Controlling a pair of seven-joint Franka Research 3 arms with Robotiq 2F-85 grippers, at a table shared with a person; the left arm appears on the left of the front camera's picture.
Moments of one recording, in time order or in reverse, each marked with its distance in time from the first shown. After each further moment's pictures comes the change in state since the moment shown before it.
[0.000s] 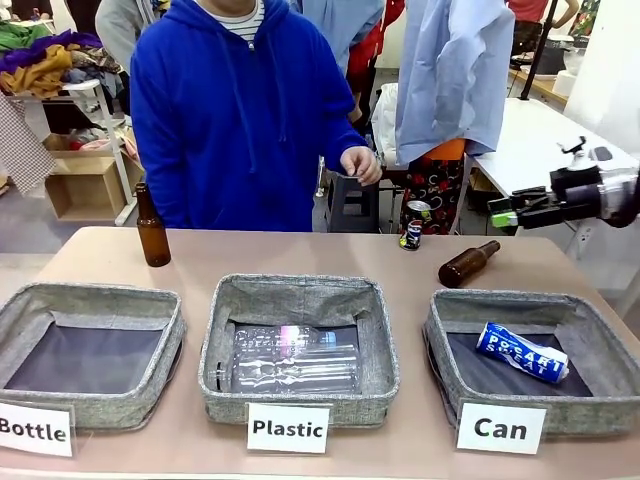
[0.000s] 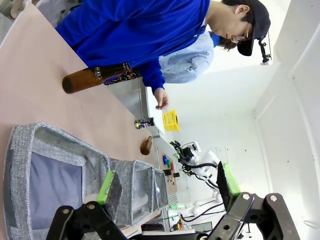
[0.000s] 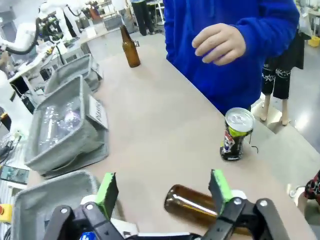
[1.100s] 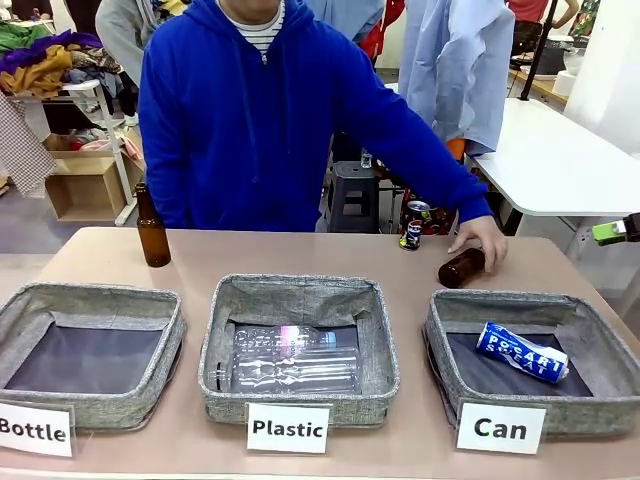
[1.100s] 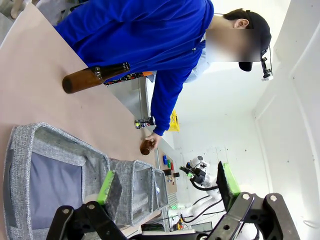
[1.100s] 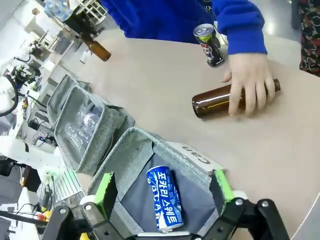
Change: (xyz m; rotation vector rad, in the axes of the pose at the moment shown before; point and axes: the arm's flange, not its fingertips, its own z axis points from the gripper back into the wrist) left arm 0.000 0.000 0.000 0.000 0.000 0.000; right arm -0.014 0.122 0.121 -0.231 0.100 -0.543
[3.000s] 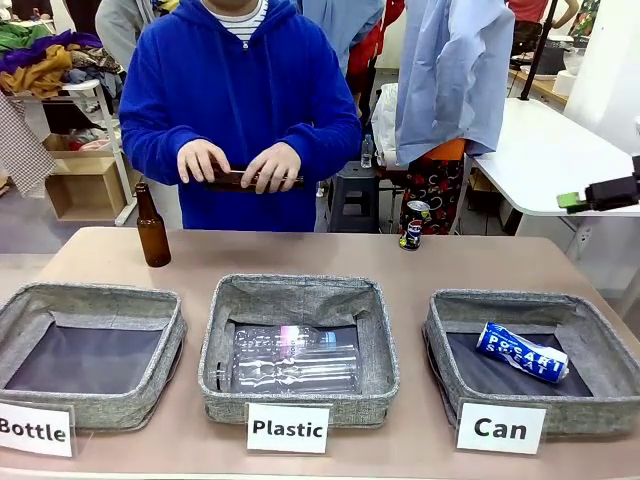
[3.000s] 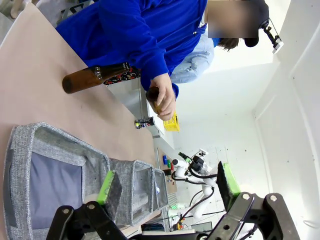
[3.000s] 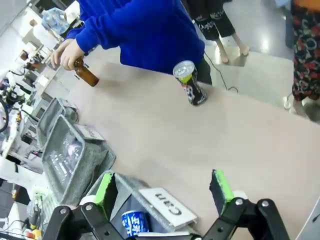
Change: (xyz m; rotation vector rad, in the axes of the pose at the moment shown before) left arm 0.000 0.000 0.000 0.000 0.000 0.001; right arm 0.066 -0.042 -0.036 -0.022 -0.075 0.039
